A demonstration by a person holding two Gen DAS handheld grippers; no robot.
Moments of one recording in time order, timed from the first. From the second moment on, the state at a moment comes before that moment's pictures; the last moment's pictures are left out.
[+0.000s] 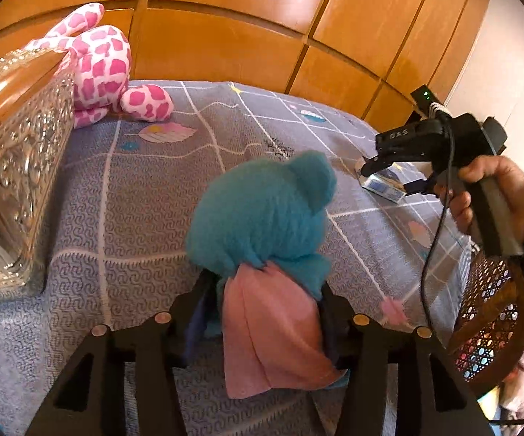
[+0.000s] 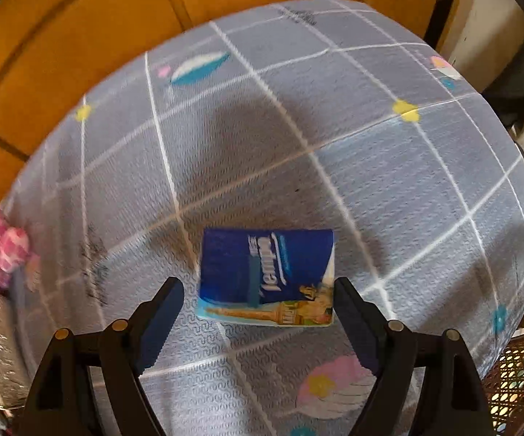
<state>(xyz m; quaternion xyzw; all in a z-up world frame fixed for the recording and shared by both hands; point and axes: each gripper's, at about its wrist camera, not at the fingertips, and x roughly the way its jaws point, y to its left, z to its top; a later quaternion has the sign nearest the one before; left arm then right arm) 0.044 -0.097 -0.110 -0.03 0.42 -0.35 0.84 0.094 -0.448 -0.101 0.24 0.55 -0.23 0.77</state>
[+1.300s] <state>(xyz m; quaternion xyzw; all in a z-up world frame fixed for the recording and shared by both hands) 0.067 -0.133 -0.099 0.02 0.45 -0.28 0.85 0.117 -0.369 -0.113 0.08 0.58 -0.11 0.80</state>
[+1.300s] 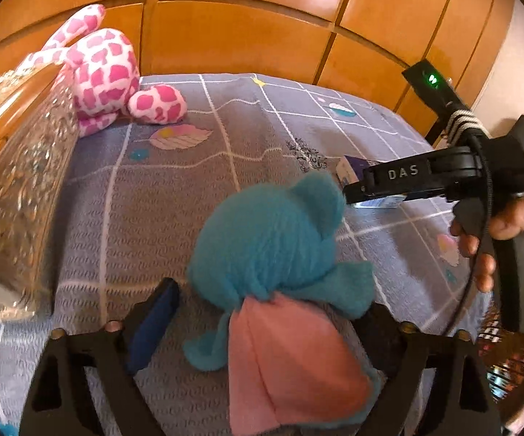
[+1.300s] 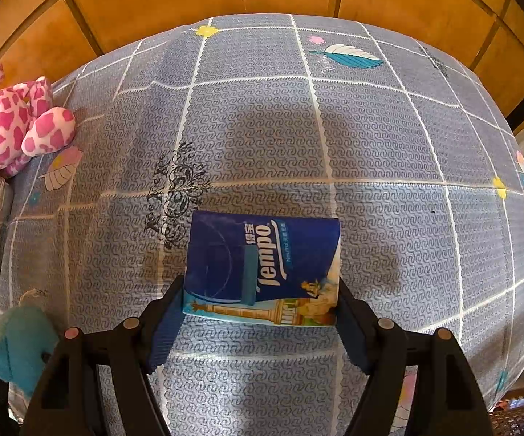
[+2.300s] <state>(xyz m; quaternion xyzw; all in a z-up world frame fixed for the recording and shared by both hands) 0.034 -0.119 -0.064 0.04 0.39 -0.25 0.89 0.119 -0.361 -0.115 0.04 0.58 -0.10 0.81</state>
